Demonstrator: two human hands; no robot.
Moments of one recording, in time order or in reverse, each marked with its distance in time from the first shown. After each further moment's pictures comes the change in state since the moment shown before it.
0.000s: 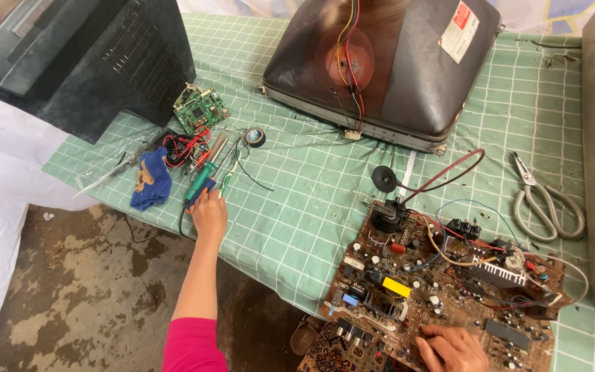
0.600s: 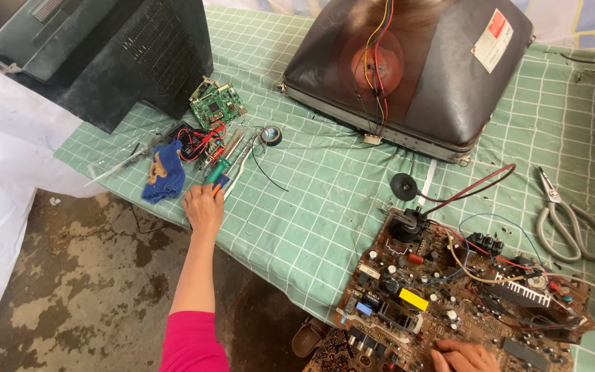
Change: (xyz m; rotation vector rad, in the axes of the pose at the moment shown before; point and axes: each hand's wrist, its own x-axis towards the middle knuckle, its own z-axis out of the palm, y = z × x) left_hand 0.012 -0.038 -0.015 0.068 0.134 -0.050; right_hand -0.019 0.022 0.029 -0.068 -0.128 0.213
